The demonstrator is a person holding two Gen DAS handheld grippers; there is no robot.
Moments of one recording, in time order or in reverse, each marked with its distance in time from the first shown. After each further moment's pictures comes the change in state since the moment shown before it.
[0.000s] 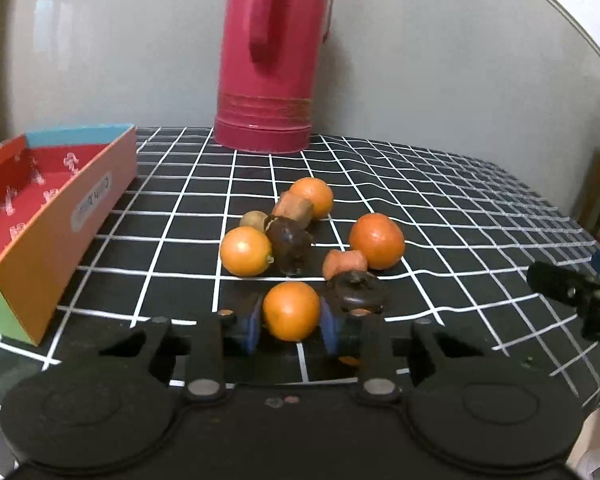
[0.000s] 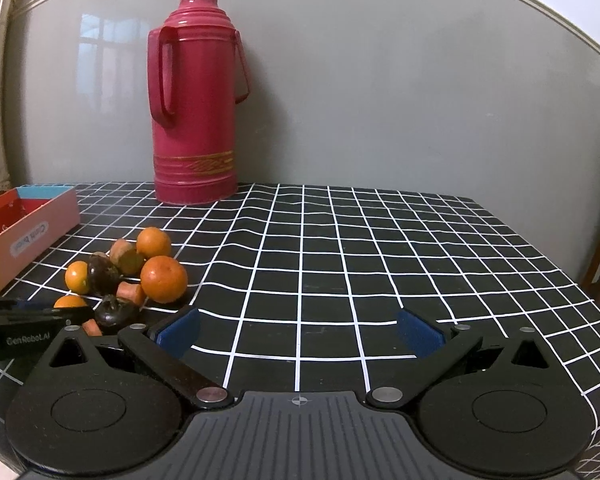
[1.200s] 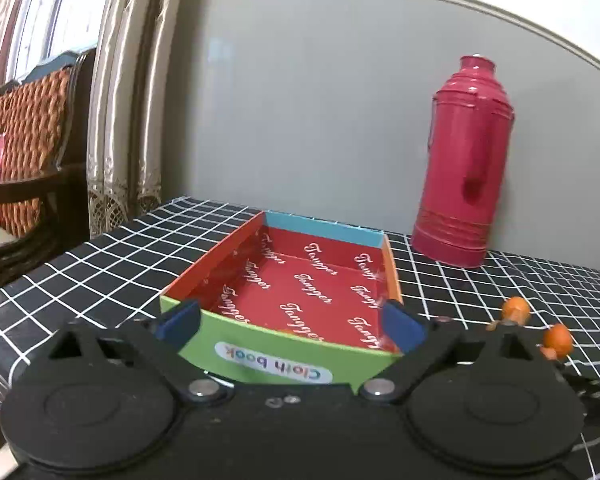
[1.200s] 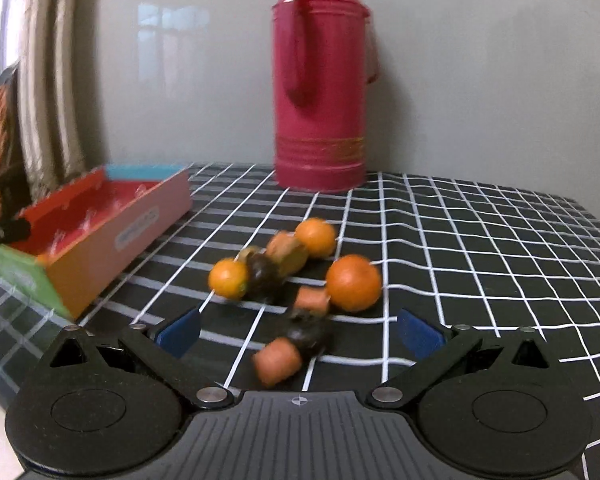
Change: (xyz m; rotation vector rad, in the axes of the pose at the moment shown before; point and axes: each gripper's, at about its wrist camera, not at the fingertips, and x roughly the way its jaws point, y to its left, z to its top) left arm -0.100 0.140 0.001 -0.166 -0.274 0.336; right arm 0.029 0.120 0.006 -0.069 0.050 0.212
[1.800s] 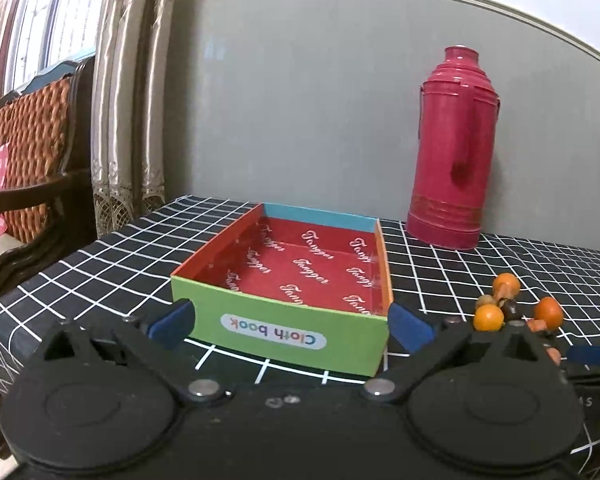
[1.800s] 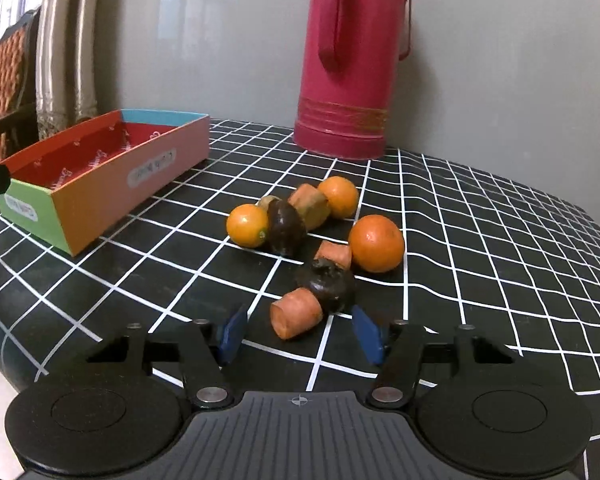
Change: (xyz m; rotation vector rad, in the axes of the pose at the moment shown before) left arm -0.018 -0.003 -0.009 0.034 0.023 0.013; right arm 0.008 0.012 -0.017 -0.083 0.082 -0.004
